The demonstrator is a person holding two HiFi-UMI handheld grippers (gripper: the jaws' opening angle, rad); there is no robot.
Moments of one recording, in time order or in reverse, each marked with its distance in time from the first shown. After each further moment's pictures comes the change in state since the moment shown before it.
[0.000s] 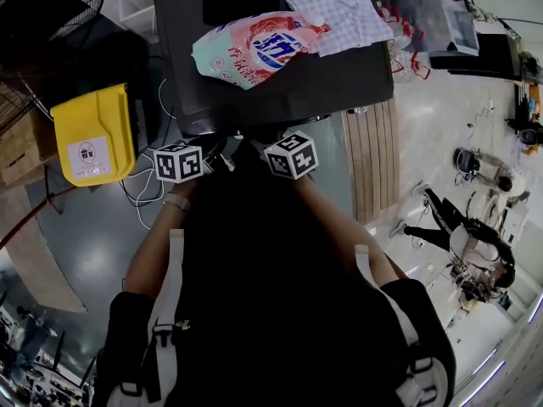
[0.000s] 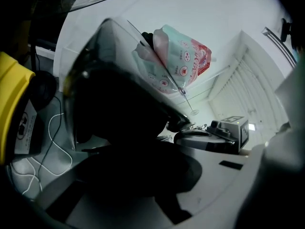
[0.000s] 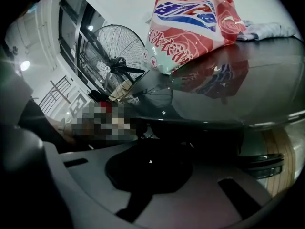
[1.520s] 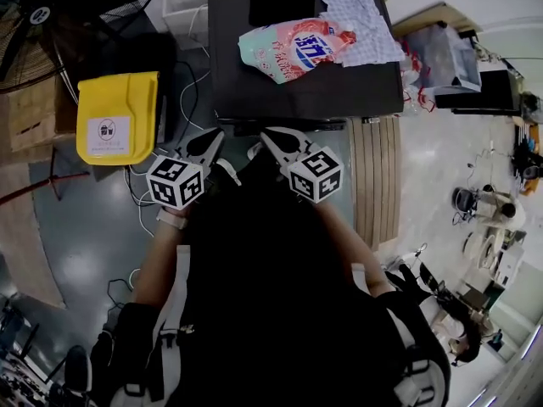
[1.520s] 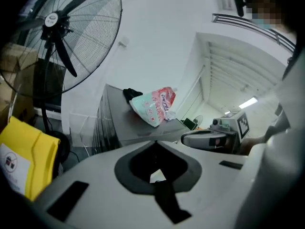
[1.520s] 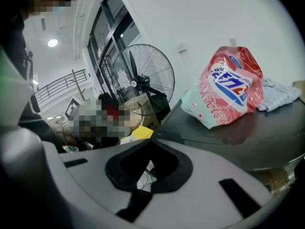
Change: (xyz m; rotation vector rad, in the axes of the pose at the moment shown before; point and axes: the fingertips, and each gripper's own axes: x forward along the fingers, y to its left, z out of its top) left arm -0.144 -0.067 0.032 0.382 -0.347 0.121; right arm -0.058 0.111 0.051 -0.272 -0.240 0.004
